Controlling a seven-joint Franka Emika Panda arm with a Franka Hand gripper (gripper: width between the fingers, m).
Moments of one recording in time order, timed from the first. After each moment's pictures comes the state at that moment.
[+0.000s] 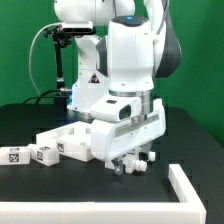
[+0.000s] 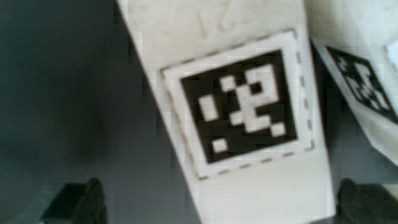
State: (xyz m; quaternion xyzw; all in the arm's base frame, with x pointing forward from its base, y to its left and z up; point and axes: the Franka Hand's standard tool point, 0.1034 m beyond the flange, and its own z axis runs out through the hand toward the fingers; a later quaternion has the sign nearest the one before) arm 0.494 0.069 0.011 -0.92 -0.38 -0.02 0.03
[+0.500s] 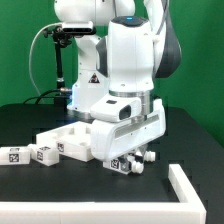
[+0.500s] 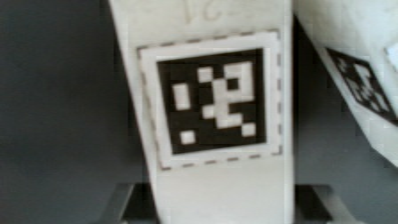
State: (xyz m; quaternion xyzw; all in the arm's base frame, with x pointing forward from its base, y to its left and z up) arm 0.494 0.069 0.010 -0.92 -0.38 -0.02 0.03
